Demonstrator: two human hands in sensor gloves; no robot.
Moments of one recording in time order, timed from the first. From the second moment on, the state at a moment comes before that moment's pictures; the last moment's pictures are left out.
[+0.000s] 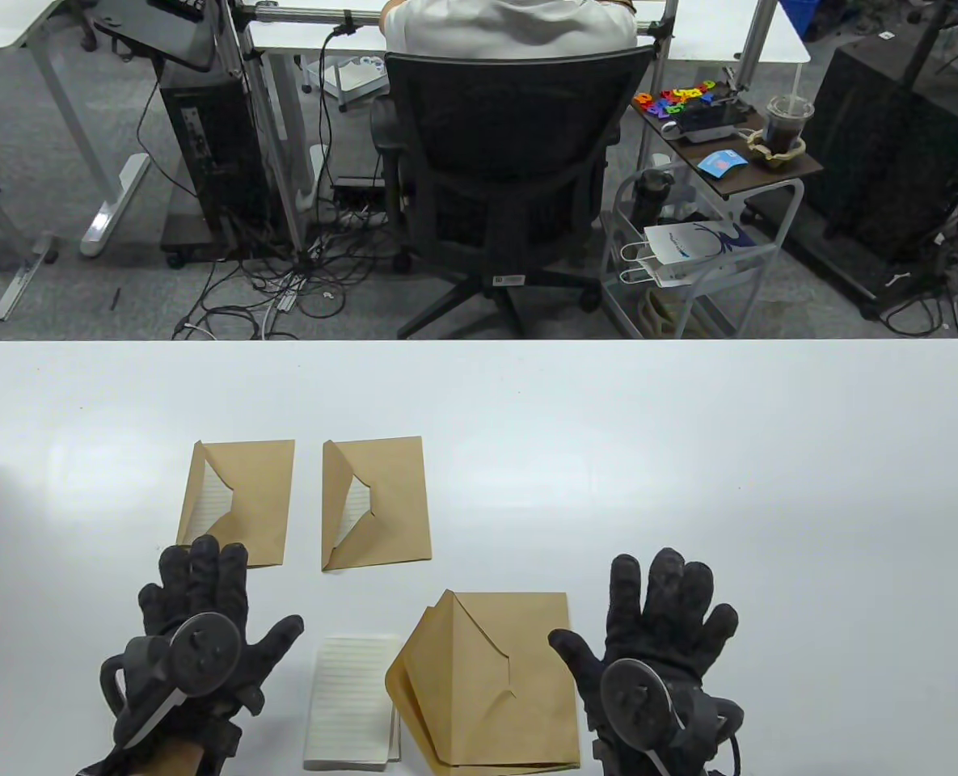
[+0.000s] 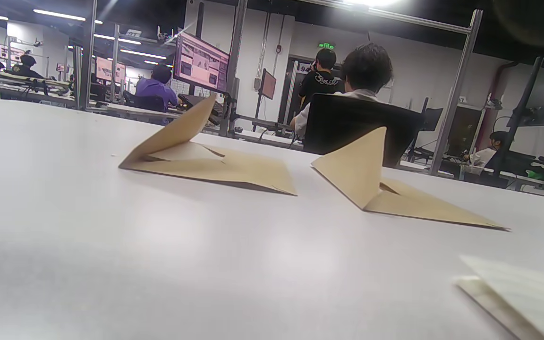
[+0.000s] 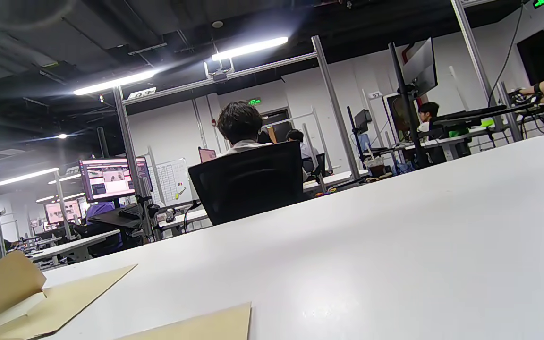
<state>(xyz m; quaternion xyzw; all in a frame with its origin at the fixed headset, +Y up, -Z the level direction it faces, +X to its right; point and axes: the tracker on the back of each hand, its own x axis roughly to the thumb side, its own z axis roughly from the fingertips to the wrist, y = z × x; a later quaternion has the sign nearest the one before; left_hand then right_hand) -0.299 -0.728 -0.243 0.03 0.00 0.09 1.00 0.140 -0.702 -0.205 -0.06 -0.20 0.97 0.15</state>
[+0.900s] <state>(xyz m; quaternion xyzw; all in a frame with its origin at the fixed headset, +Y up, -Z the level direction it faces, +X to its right) -0.222 -0.772 -0.369 -0.10 0.09 0.00 0.99 0.138 -0.699 -0.199 -0.04 -0.20 0.96 0.17</state>
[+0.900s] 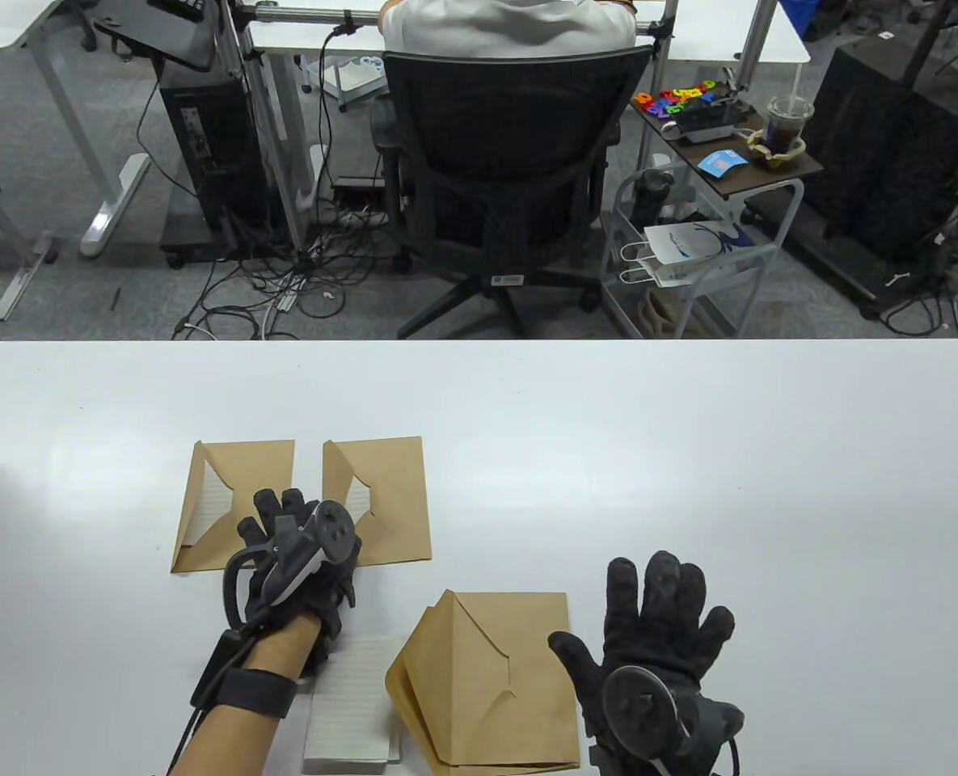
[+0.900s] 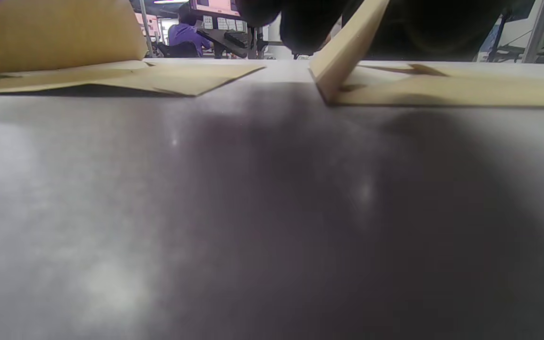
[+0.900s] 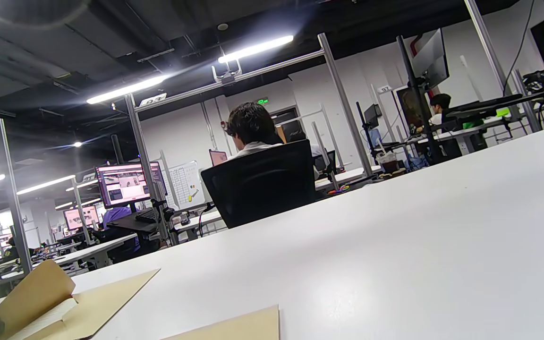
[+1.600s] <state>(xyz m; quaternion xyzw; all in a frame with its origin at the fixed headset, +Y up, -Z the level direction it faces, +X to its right) -0.244 -0.728 -0.352 0.06 0.10 0.06 0.99 0.136 -0.699 -0.200 -0.04 -0.19 0.97 0.16</state>
